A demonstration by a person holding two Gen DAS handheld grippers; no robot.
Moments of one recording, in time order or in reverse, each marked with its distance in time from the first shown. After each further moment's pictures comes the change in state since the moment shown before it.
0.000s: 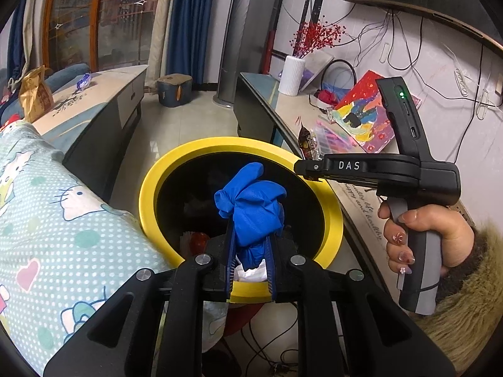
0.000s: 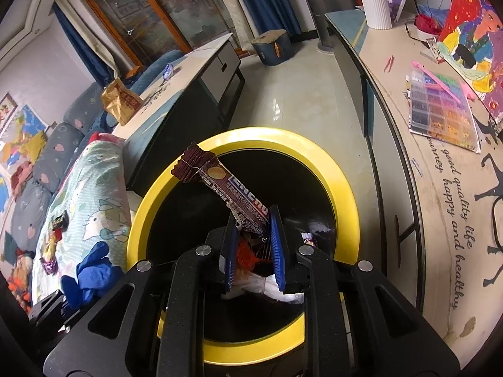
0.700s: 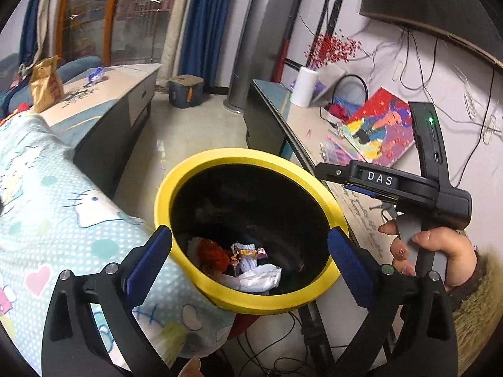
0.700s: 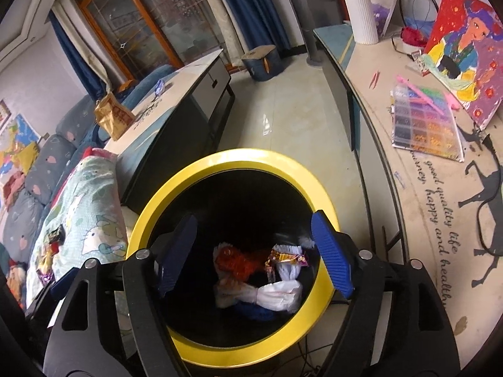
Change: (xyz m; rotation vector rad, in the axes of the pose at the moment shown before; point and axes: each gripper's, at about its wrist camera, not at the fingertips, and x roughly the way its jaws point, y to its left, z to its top) left arm -0.011 0.014 0.014 -0.082 -0.039 0.025; right arm -0.021 0.001 0.006 0.010 -0.083 -0.051
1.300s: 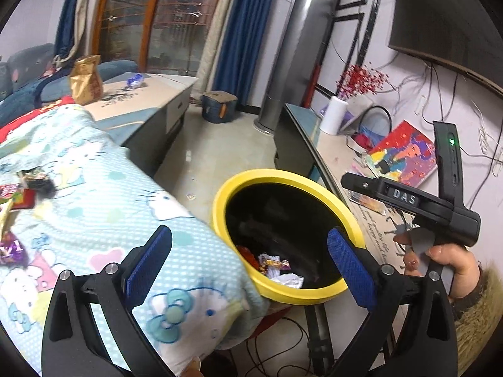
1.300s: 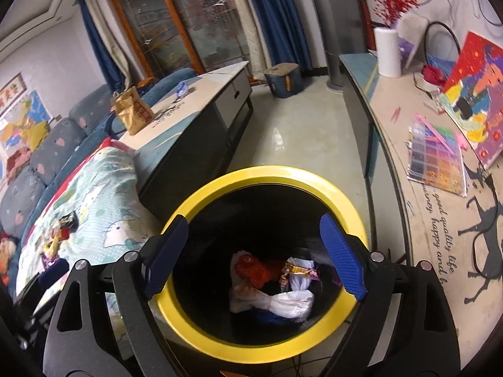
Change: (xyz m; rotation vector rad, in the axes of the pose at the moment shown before) left arm -0.058 0.038 -0.005 -0.105 -0.095 0.112; right arm -0.024 0.054 -0.002 -0.139 -0.064 0.032
